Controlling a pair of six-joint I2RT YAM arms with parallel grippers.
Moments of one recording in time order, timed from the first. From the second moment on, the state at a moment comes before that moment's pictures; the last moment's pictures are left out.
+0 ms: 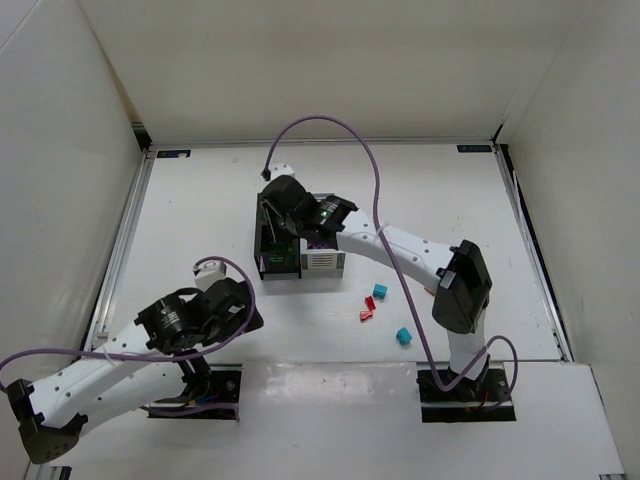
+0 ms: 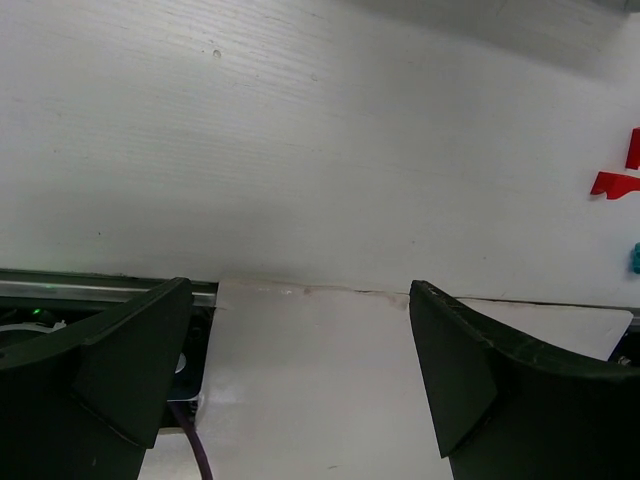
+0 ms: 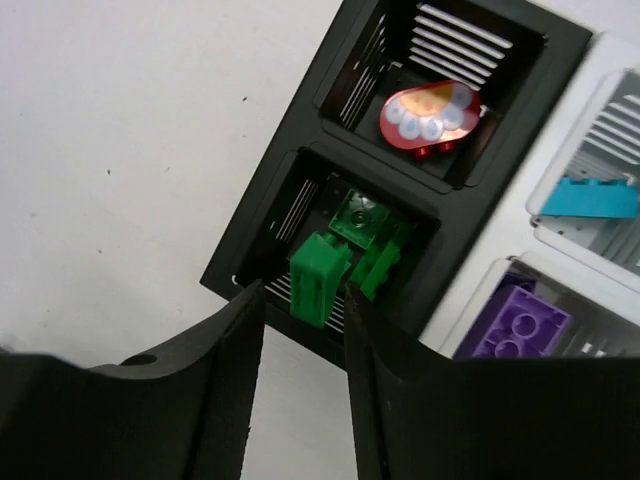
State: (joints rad) left arm -0.94 0.69 0.71 -1.12 -0.33 -1.15; right arm 1.03 1.92 1.80 -0.60 0.25 0.43
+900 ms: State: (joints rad) left arm -0.93 1.03 0.90 -0.99 -0.33 -0.95; right arm 0.44 1.28 1.04 -0.67 0.19 0.64
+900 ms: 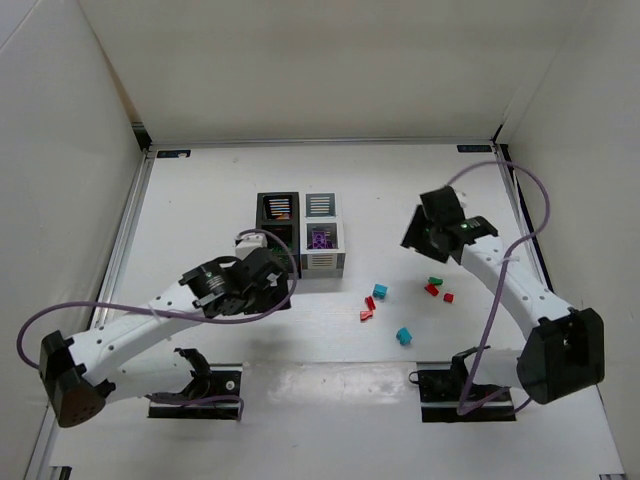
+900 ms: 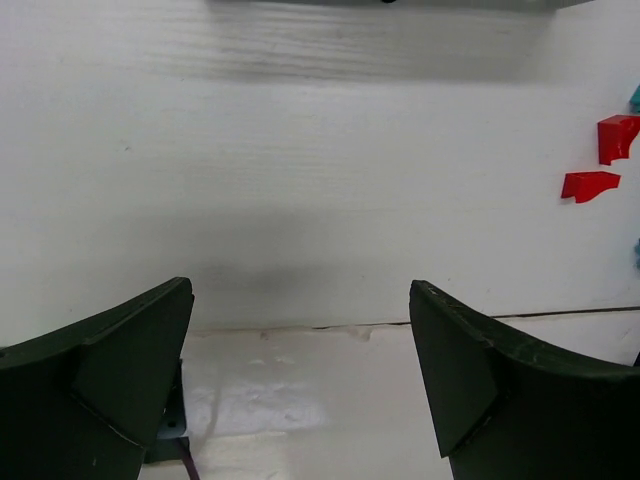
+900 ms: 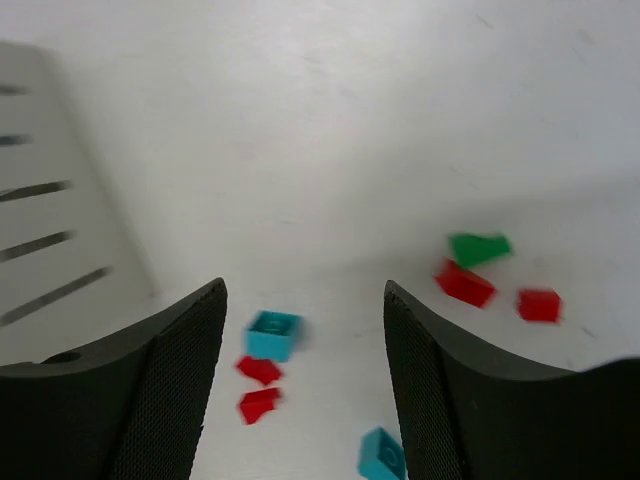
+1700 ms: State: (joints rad) left arm -0.93 1.13 0.92 -0.90 -0.23 -0.90; right arm 0.23 1.36 0.85 -0.72 0.15 1.25
